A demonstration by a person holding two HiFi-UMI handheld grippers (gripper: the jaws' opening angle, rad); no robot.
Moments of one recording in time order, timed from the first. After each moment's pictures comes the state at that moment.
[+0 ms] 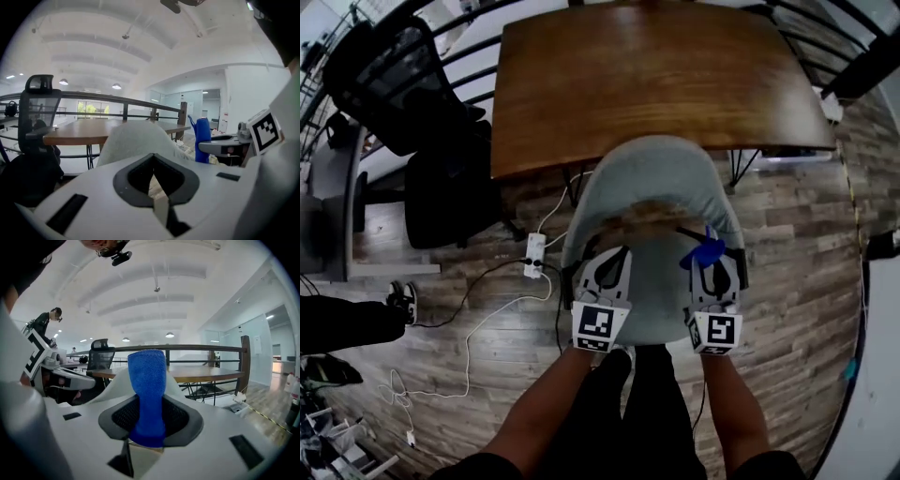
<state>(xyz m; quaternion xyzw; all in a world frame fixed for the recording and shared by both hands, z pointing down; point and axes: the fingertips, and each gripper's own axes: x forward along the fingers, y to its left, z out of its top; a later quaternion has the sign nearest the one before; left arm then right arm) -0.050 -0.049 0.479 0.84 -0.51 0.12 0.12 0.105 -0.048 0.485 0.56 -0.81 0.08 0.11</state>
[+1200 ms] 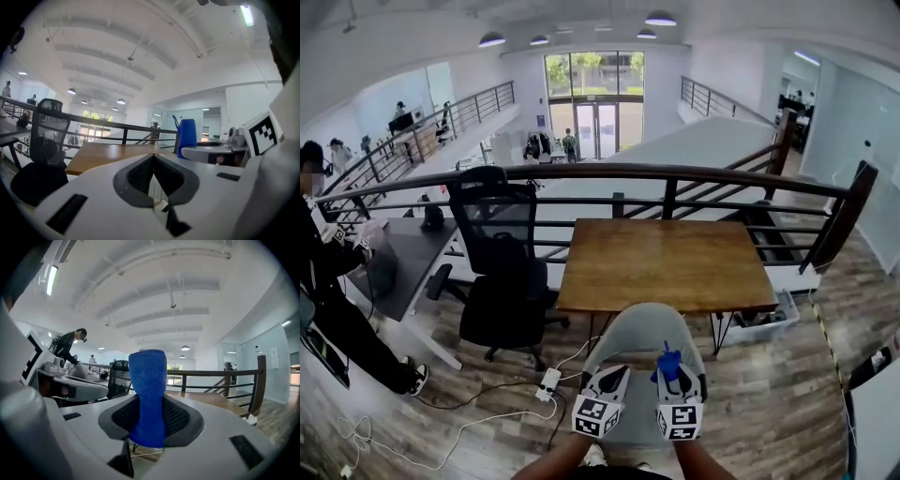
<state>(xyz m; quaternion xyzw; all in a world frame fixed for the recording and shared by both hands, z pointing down) -0.039 0.095 0.247 0.84 -0.53 0.02 0.09 0.055 0.075 0.242 0.49 -0.87 0.00 0.07</state>
